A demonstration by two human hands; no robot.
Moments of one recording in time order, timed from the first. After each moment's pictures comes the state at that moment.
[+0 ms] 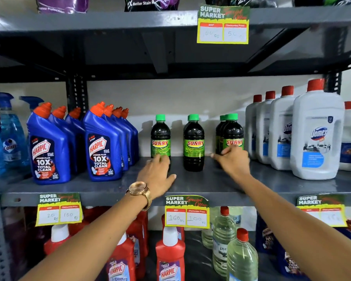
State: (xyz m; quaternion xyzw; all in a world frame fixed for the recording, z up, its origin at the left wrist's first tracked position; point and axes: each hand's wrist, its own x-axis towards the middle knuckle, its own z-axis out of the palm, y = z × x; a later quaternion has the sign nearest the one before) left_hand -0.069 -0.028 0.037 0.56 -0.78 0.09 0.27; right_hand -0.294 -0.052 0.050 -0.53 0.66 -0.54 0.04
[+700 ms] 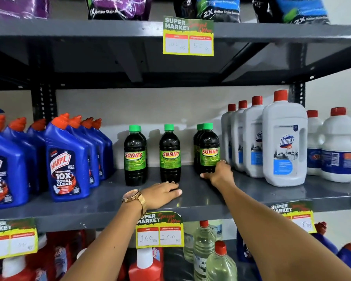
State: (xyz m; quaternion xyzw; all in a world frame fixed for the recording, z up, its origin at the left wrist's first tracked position) left_hand -0.128 -0.058 0.033 0.46 -0.88 -0.09 0.10; right_hand -0.341 -0.079 0.037 -0.51 0.71 -0.47 0.09
